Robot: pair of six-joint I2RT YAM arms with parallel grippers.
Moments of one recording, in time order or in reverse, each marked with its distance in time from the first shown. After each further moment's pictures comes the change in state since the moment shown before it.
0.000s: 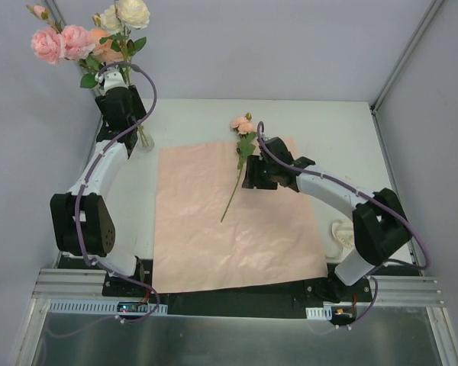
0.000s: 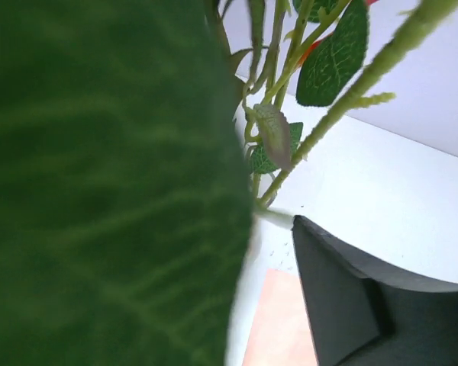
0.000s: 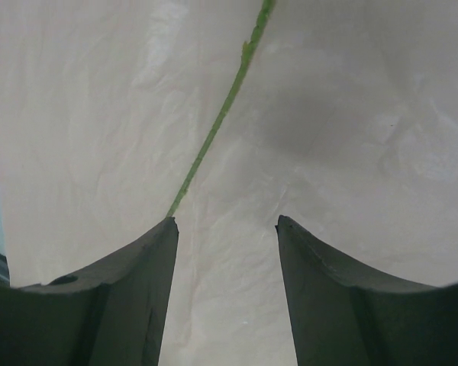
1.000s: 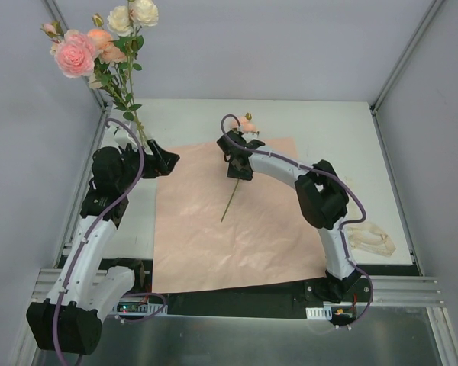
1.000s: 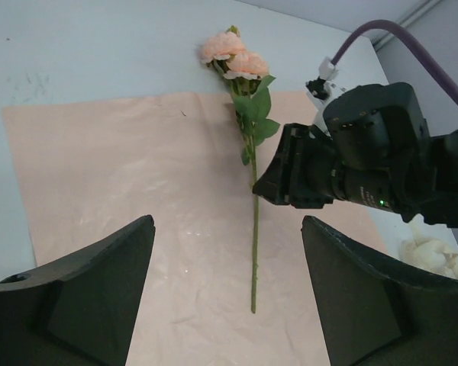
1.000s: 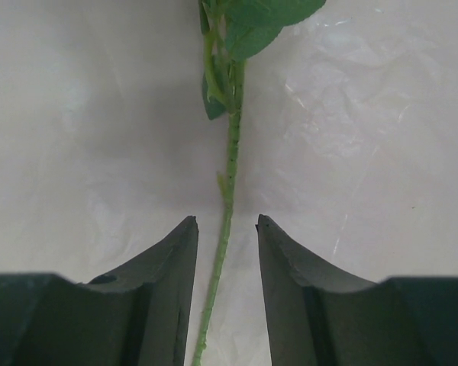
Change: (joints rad) left arm -0.059 -0.738 -0.536 -0.150 0.738 -0.278; right arm 0.114 0.563 0.597 -0.327 0.441 0.277
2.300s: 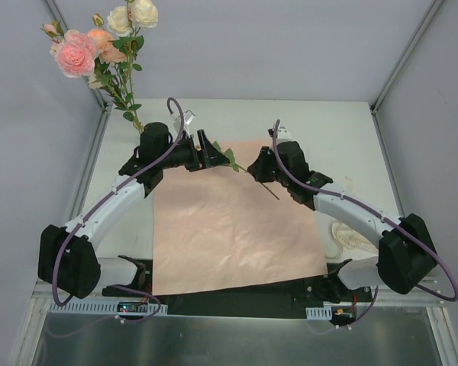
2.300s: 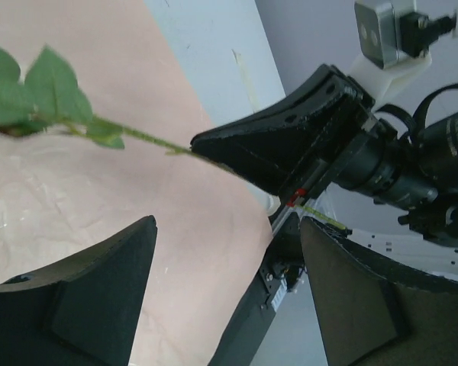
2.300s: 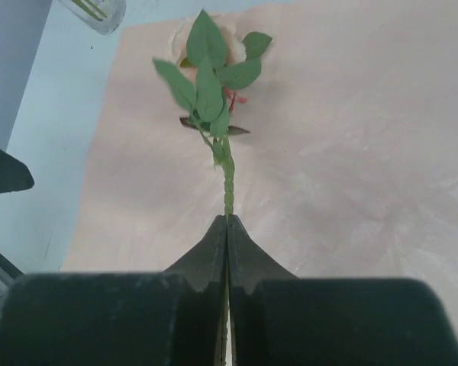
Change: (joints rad) left arm -0.288 0.416 0.200 0.107 0.317 -0.284; right arm -0.093 -0.745 -0.740 0.670 -0.333 -0.277
